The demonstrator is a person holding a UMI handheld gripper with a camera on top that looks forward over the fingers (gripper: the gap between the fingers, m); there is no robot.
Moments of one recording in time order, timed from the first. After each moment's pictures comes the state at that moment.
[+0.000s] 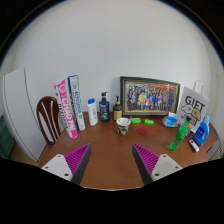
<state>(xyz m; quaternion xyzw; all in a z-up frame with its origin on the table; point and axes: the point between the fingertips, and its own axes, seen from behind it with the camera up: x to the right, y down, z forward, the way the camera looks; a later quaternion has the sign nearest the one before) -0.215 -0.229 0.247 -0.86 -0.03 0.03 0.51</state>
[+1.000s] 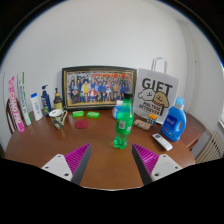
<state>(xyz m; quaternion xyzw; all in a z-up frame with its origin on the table) 0.113 -0.189 0.134 -0.85 0.06 -0.07 0.52</state>
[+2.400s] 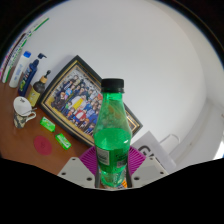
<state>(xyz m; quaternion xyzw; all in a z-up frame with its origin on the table) 0.128 0.057 0.240 -0.73 -0.17 -0.37 0.55</state>
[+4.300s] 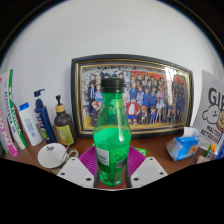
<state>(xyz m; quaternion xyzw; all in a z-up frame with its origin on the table) -0.018 0.174 0.089 -0.82 -0.02 0.03 0.56</state>
